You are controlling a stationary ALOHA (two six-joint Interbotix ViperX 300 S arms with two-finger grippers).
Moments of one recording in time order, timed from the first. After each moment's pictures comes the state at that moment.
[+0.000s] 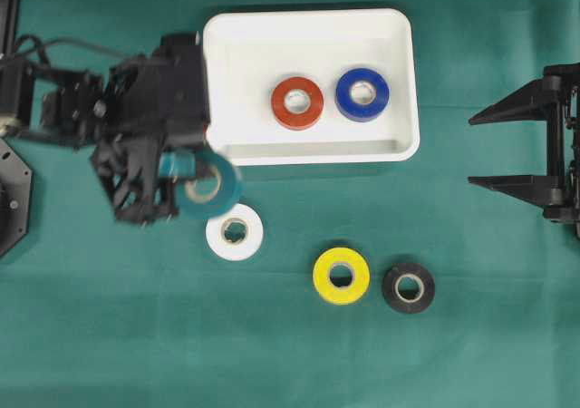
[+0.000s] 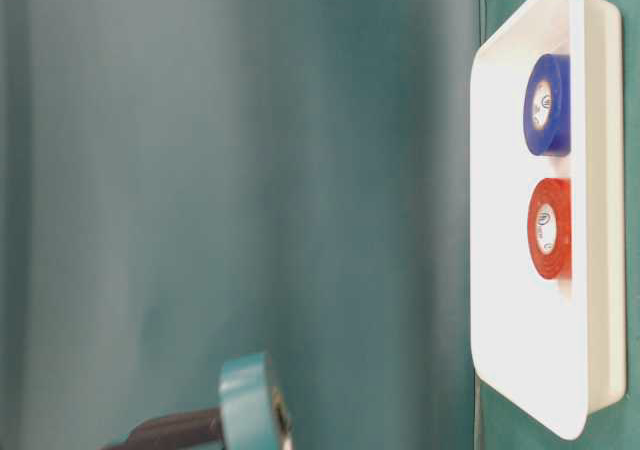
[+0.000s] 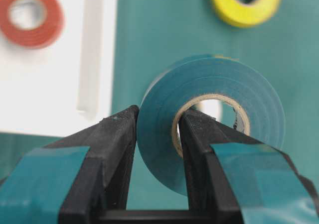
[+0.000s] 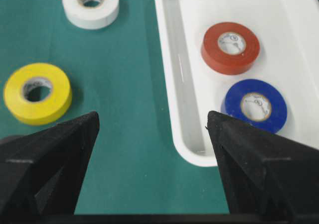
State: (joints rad) left arm 0.05 -0.35 0.45 0.01 0.81 -0.12; right arm -0.03 -0.88 1.07 -0.21 0.30 0.32
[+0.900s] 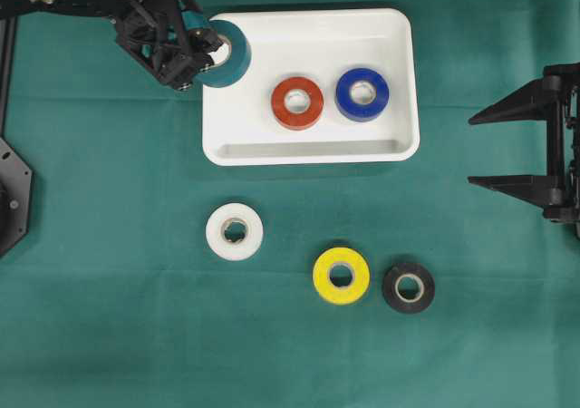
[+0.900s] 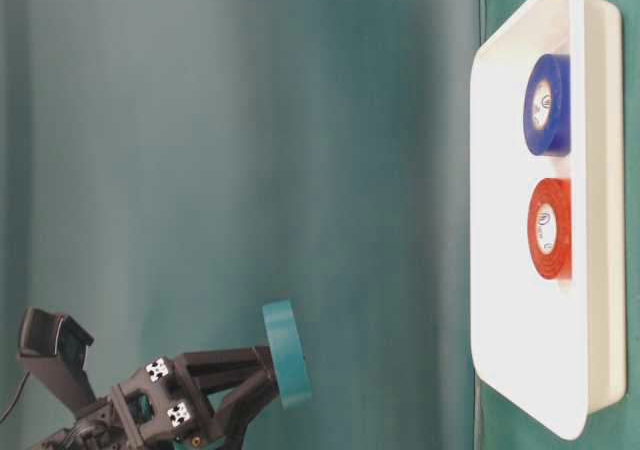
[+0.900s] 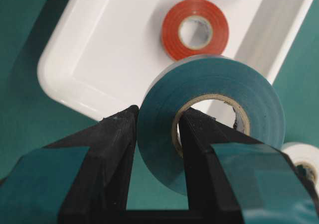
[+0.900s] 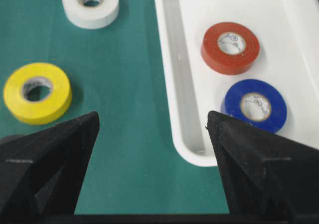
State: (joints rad) left arm 0.40 -0.25 0.39 0.01 0.80 -0.12; right arm -0.03 -0.88 1.07 -0.21 0.30 0.32
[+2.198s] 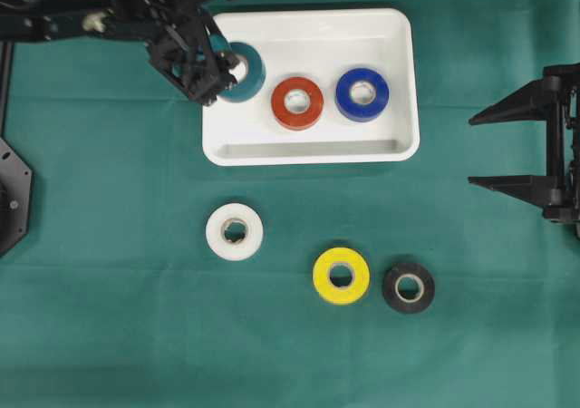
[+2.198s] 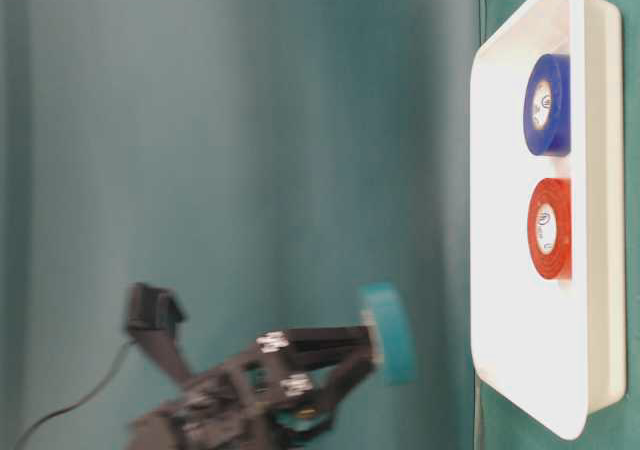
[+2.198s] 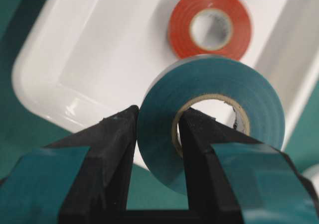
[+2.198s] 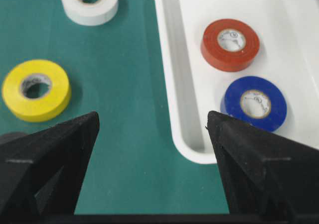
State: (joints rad) left arm 0.41 -0.10 0.50 0.01 0.58 -0.12; right arm -0.03 -0.88 1.07 -0.21 0.31 0.32
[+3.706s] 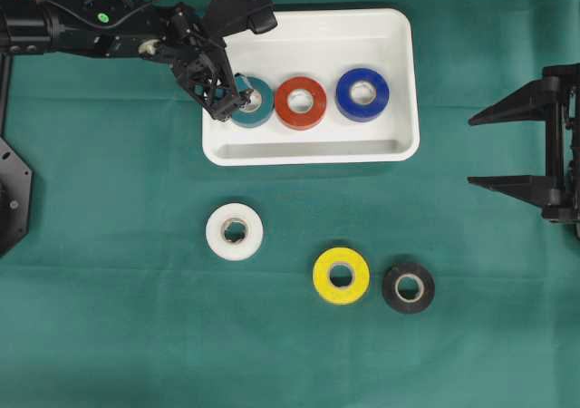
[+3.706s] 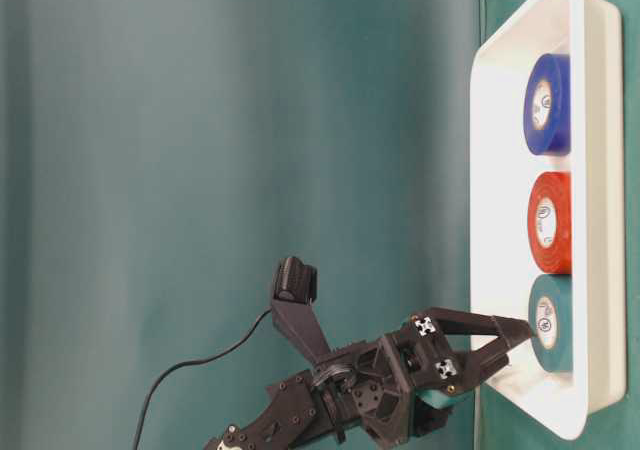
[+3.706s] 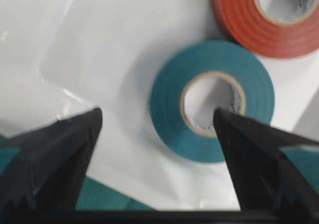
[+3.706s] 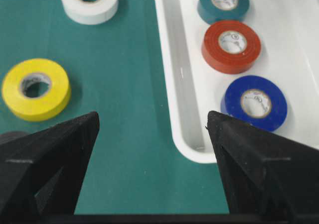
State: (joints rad) left arm 0.44 0.11 0.53 0.01 0.46 -0.10; right arm -0.03 -0.87 1.07 -0.21 0.31 0.32
